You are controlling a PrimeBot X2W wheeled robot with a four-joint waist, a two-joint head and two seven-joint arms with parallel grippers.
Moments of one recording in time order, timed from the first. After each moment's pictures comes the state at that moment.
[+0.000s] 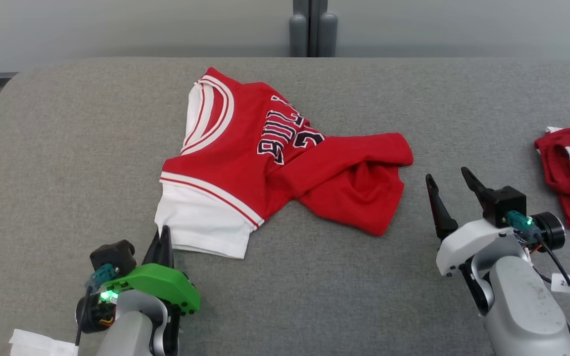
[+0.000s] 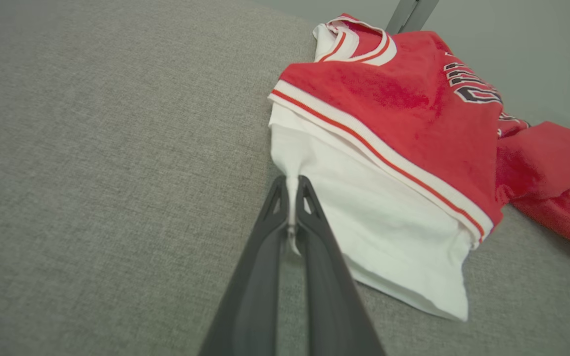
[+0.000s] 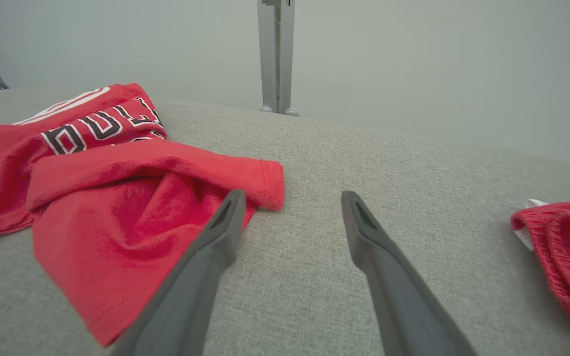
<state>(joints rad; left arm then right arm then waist) -0.32 0.05 -0.20 0.70 -0.49 -0.03 -0.21 -0.40 -0.05 -0.02 0.57 0.01 0.13 -0.26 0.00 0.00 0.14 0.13</state>
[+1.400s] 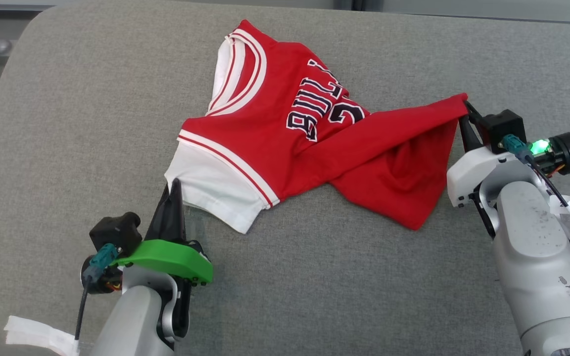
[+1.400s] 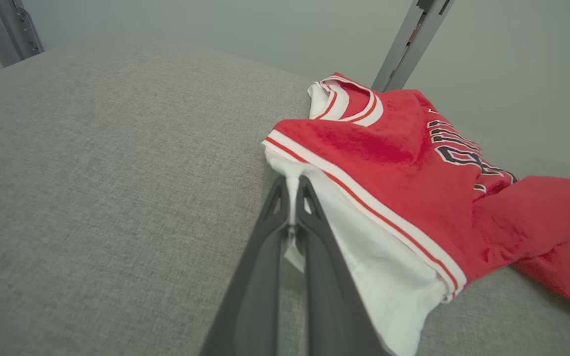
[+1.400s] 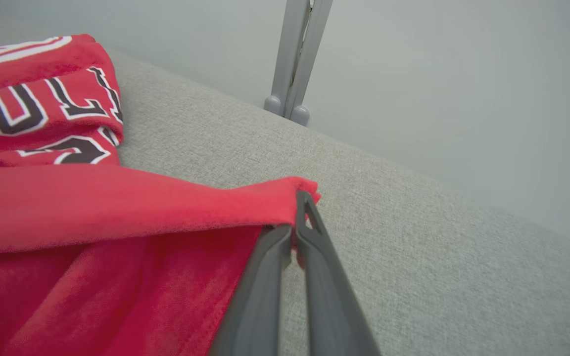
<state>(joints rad) -0.32 0.06 -0.27 0.46 -0.50 -0.01 -0.26 -0.72 -0.05 -0.17 0.81 -0.34 0.13 -0.26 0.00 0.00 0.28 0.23</state>
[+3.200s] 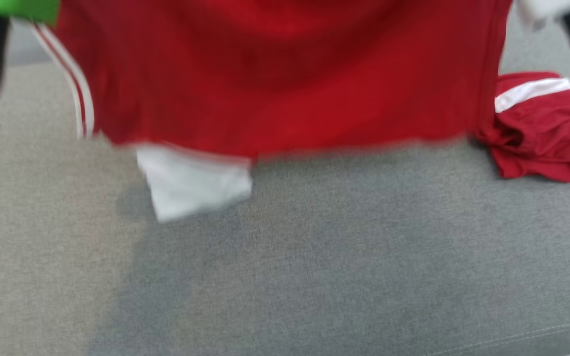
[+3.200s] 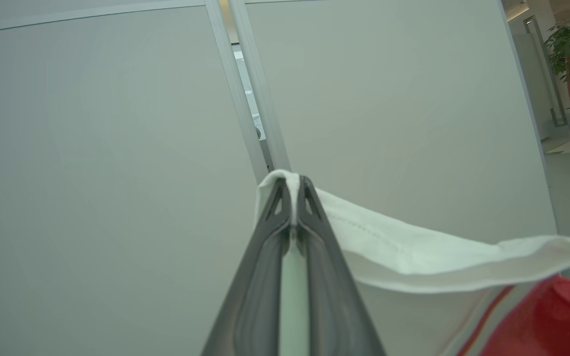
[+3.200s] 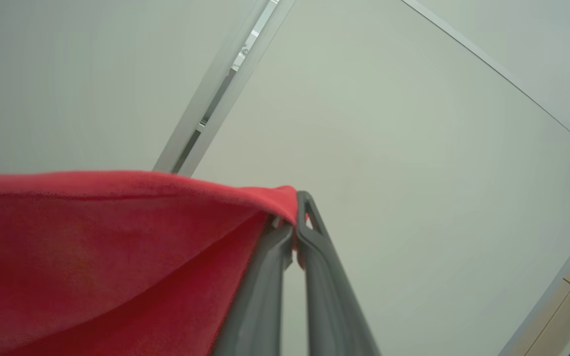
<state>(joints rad) -1.03 0.38 -0.25 0.09 -0.35 -0.12 0.05 -1.02 -0.32 0.17 0.13 -0.05 0.13 0.01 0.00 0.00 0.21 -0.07</state>
